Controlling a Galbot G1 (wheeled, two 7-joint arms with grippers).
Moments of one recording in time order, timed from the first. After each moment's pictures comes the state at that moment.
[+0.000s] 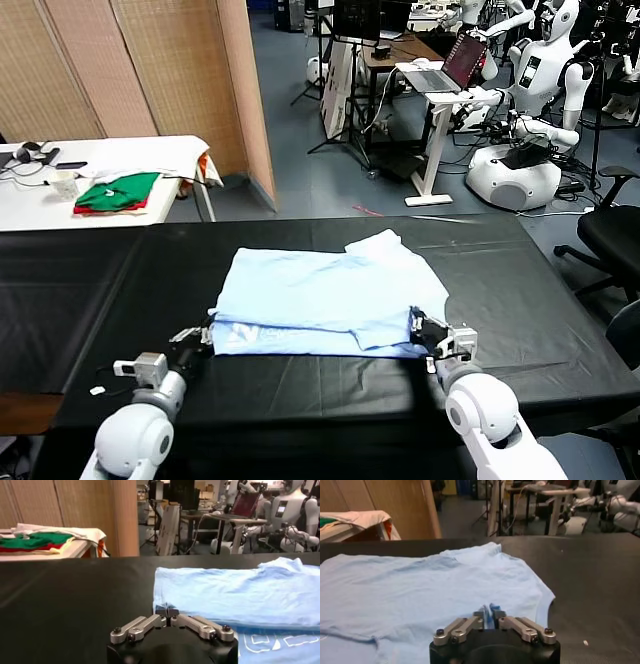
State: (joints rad) left arm 1.41 -1.19 -0.53 -1.98 -0.40 0.37 -0.06; right arm -1.34 1.14 0.45 2.08 0.53 -0.63 0.17
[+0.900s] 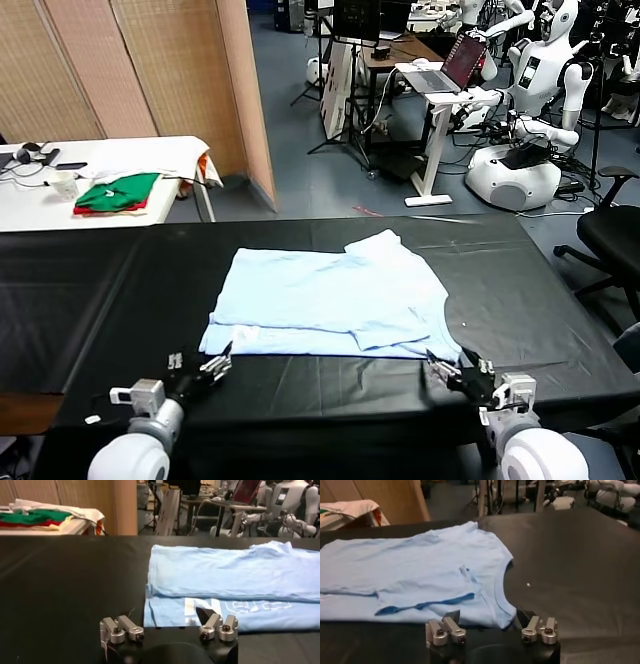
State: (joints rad) left arm 1.52 -1.21 -0.55 -2.01 -0.40 0.38 -0.05; right arm -1.55 1.15 0.58 2.11 0.57 -0.57 0.14
